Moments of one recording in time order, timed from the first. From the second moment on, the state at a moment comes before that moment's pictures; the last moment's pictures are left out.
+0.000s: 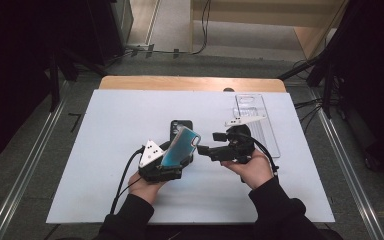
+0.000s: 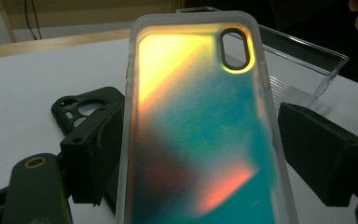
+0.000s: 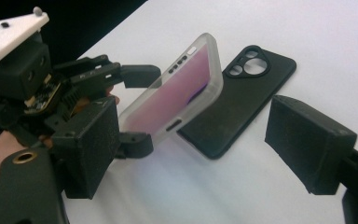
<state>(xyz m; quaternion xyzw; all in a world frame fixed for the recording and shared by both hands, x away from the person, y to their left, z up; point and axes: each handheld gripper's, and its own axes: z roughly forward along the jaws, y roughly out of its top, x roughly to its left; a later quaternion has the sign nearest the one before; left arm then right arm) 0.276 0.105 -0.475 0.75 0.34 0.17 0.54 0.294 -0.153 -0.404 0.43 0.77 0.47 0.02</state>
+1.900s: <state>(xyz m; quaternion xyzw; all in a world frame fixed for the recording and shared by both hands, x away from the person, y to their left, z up) 0.269 0.098 -0.463 0.73 0.38 0.13 0.56 0.329 -0.132 -0.411 0.50 0.71 0.48 -0.14</state>
